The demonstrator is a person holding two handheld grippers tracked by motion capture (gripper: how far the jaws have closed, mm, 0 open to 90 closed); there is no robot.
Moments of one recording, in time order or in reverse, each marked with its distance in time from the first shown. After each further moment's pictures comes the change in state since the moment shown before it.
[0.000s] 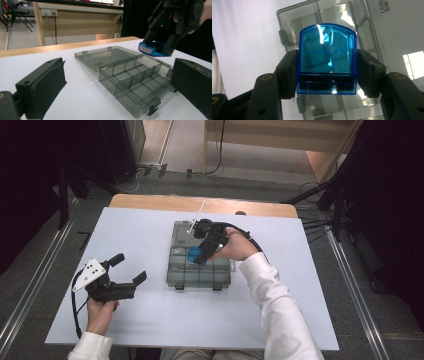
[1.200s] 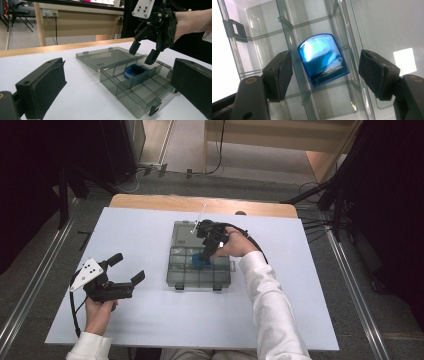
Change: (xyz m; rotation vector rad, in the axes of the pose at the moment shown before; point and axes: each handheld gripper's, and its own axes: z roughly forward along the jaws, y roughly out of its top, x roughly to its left) left arm 0.004 0.001 -0.003 -0.006 0.005 -0.009; right arm -0.034 -0.007 0.035 0.024 -0.066 -0.017
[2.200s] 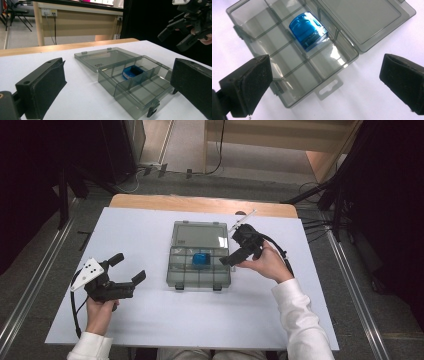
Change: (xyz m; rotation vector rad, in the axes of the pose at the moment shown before) left arm -0.002 0.000 0.002 -0.001 -0.007 -0.008; right arm 0.030 -0.097 -0.052 -0.243 -0.122 0.353
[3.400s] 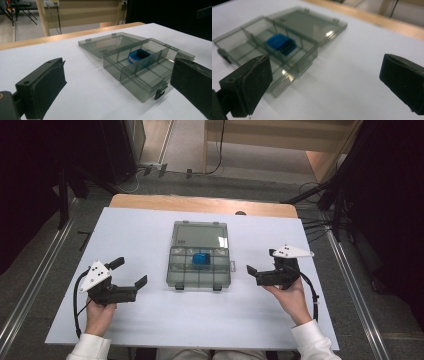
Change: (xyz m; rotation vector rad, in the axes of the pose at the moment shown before) left arm -0.004 -0.008 0.000 0.112 0.043 0.083; right arm 0.010 -0.126 -0.027 -0.540 -0.238 0.183
